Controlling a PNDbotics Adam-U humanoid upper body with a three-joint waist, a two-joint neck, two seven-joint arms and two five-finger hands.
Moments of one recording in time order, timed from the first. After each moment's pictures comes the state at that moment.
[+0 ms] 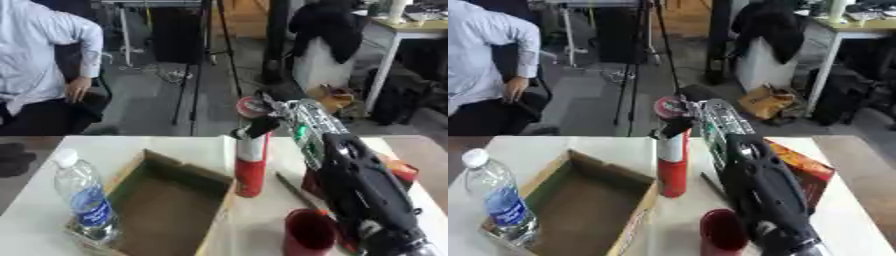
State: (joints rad) left arm -0.34 0.13 0.04 -1.99 -0.29 -0.35 0.13; right arm -1.34 -0.20 -0.05 -0.78 1.32 0.15 0.40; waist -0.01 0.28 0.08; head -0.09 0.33
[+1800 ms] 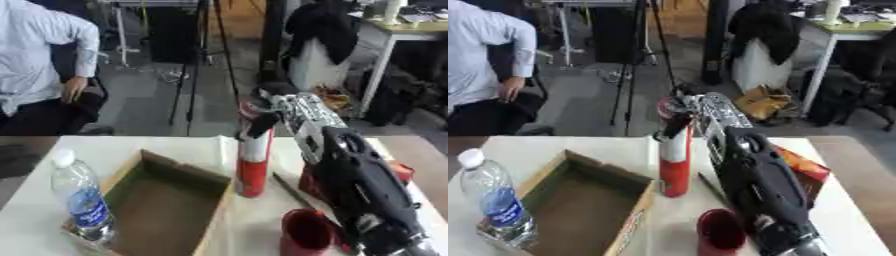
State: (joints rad) left arm -0.34 0.13 0.04 -1.99 -0.30 -0.33 0.12; right arm -1.37 -0.20 -0.04 -0.79 1.25 0.18 0.42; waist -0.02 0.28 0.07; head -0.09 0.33
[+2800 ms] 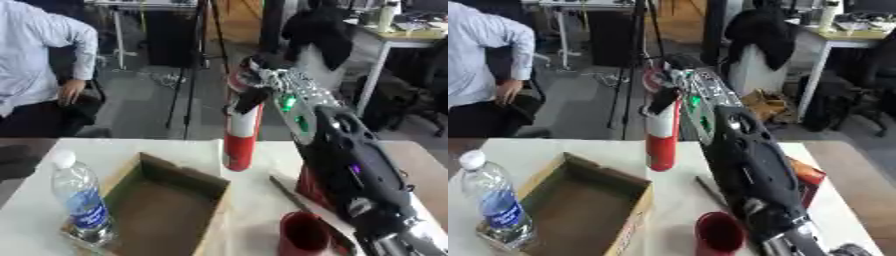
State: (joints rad) left arm -0.34 0.13 0.04 -1.99 -0.30 -0.32 0.10; right arm -1.45 -0.18 -0.02 -0.83 1.22 0.21 0.37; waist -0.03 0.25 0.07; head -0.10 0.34
